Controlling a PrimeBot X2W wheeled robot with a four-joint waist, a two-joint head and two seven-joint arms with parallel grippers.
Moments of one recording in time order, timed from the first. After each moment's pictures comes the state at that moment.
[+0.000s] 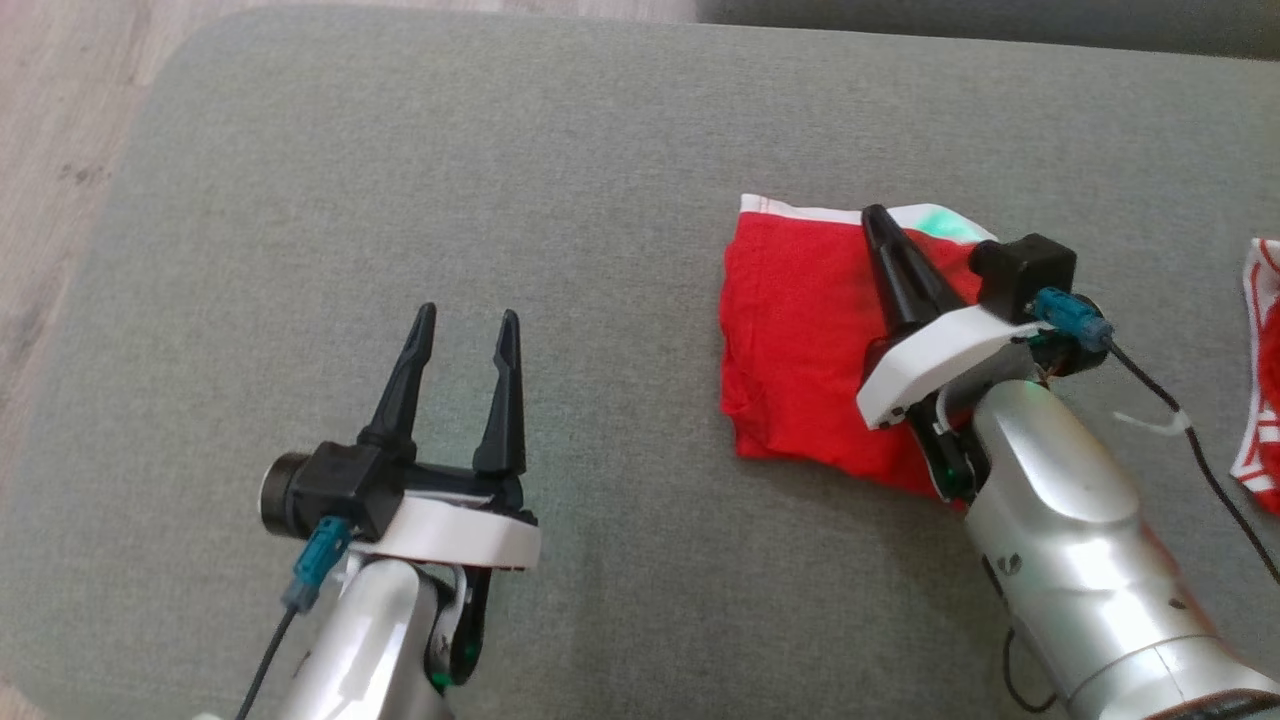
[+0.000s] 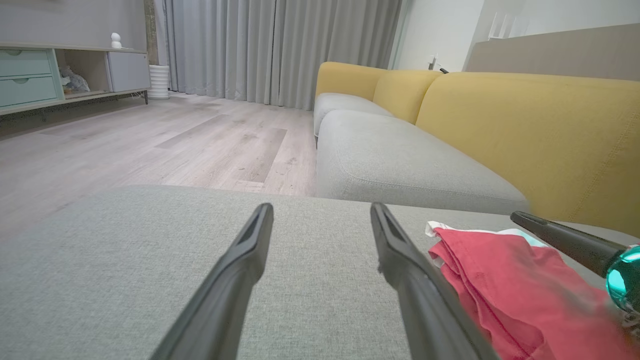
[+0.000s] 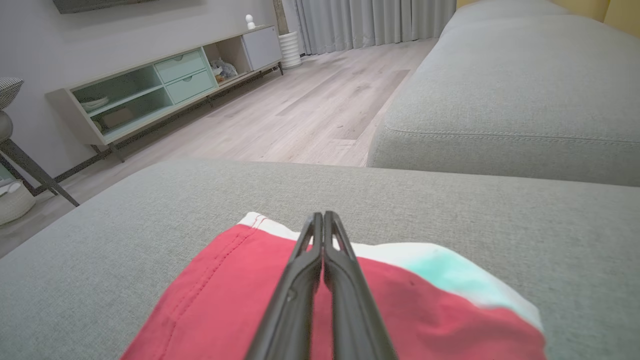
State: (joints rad) left arm -0.26 0.04 -0.33 0.27 -0.29 0.01 -0.26; right arm -0.64 -0.06 0.31 0.85 0.28 0.13 -0.25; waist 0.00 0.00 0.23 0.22
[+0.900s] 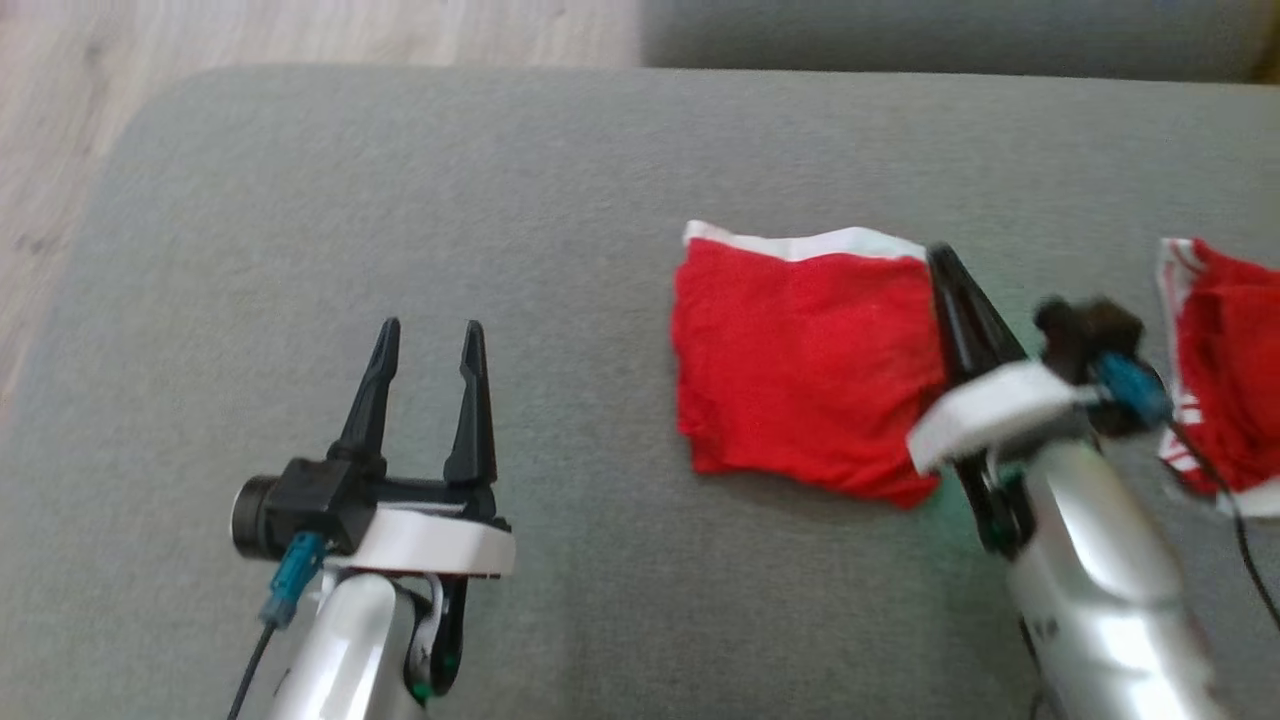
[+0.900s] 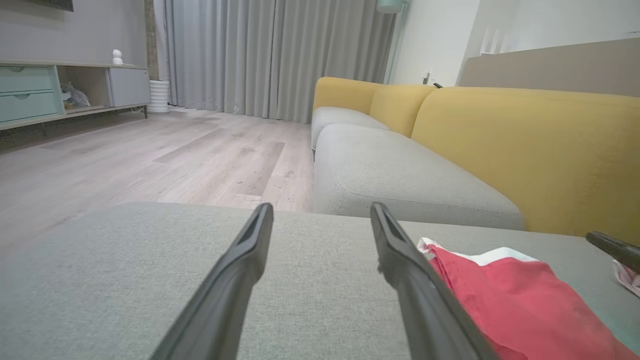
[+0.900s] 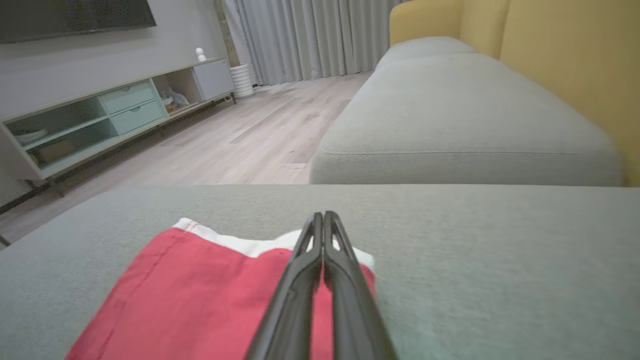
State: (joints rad) left arm -0.23 0.04 -0.28 0.26 -0.28 0.02 -0.26; right arm -0.49 -0.07 0.16 0.70 0.20 0.13 -0.25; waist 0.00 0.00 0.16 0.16
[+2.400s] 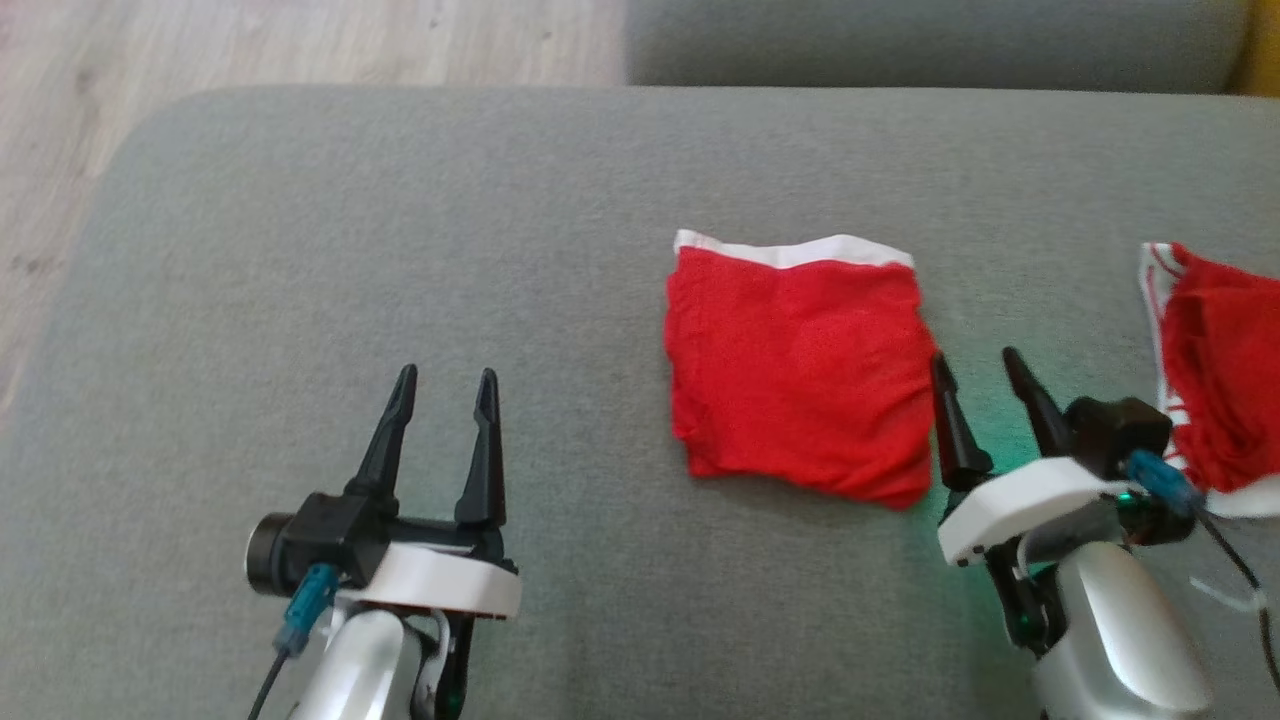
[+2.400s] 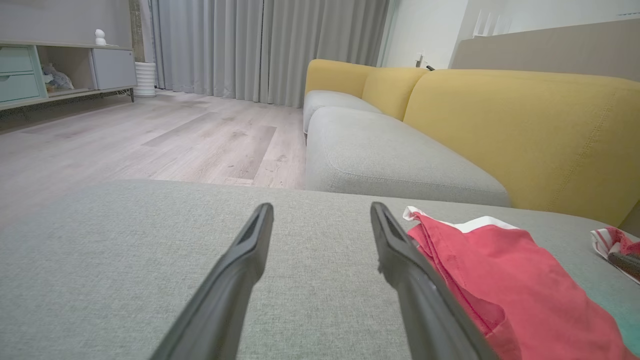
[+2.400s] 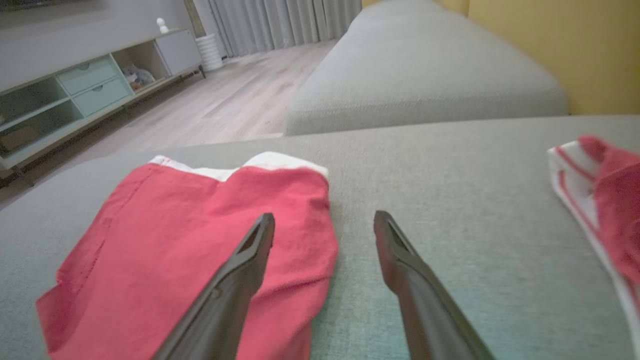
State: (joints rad) left arm -0.17 0.05 -0.28 0.29 -0.27 0.00 -0.26; right arm -0.24 -0.05 0.05 0.48 0.16 0.13 -0.15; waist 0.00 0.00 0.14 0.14
